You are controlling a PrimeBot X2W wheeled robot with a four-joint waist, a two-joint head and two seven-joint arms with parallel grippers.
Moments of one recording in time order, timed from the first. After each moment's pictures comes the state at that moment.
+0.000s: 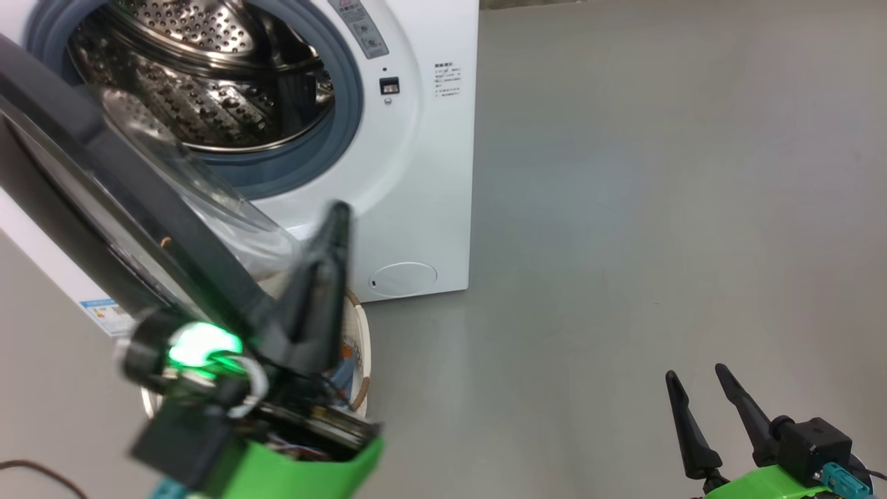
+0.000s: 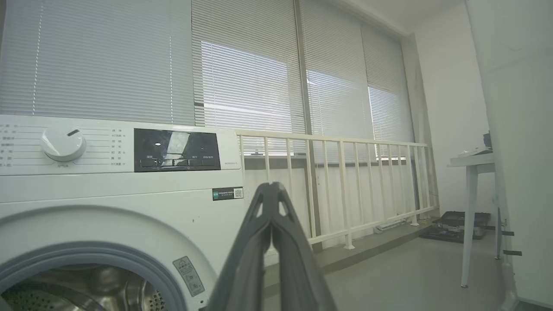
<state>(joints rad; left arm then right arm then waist) -0.21 0.04 -0.32 -0.36 -0.16 -0.12 -0.26 0.04 -0.10 0.00 0.13 0.22 0.12 -0.22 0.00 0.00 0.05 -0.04</state>
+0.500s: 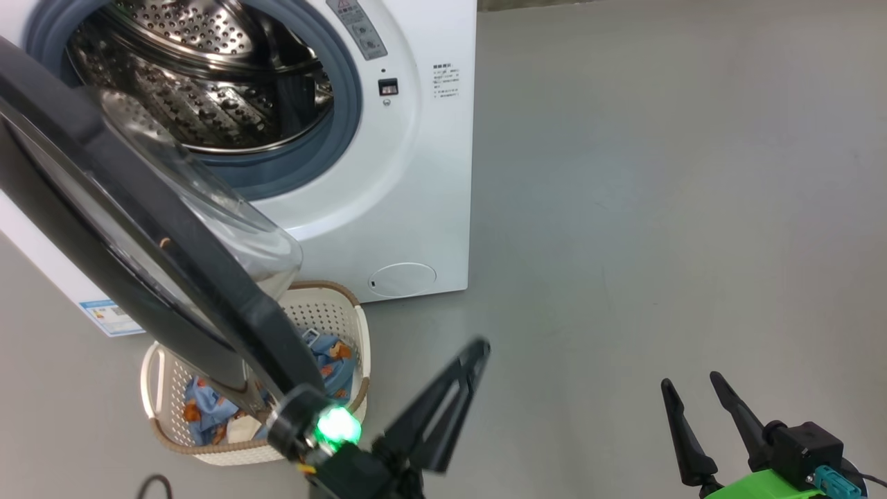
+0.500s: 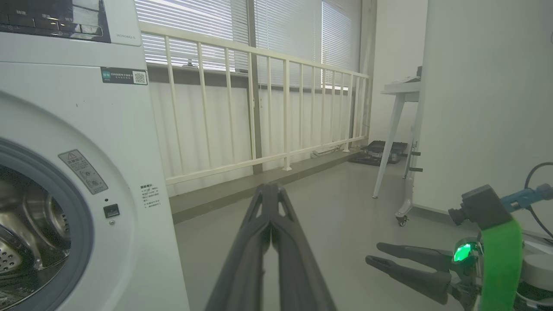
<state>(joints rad) -0.14 0.06 -0.57 -0.17 -0.16 -0.12 -0.26 0.04 -0.10 0.00 0.16 0.22 0.12 -0.22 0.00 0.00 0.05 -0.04</state>
